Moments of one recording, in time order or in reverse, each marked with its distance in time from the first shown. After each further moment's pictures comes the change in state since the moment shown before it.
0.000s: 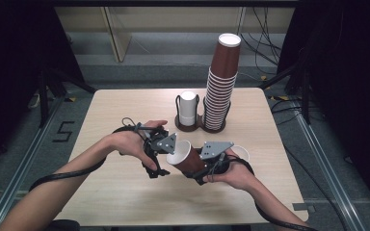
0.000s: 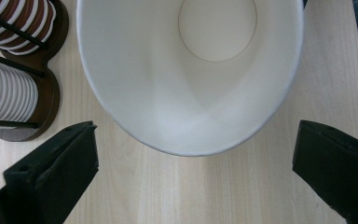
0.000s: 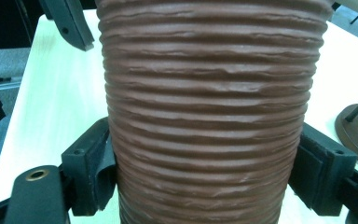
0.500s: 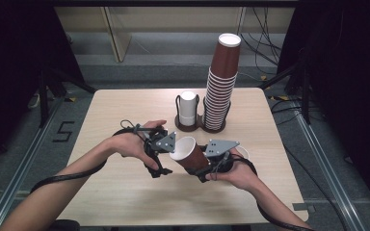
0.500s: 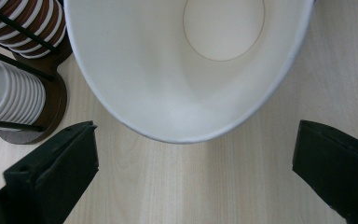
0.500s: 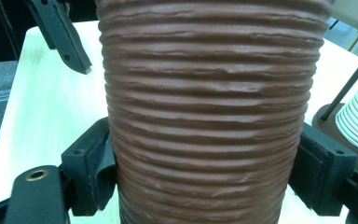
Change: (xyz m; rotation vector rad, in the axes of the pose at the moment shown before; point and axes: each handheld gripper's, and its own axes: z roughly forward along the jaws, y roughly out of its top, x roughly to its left) left arm 0.001 -0.005 0.006 -0.052 0.036 -0.035; right arm -0.004 0.000 -0.010 -0.040 -0.052 0.013
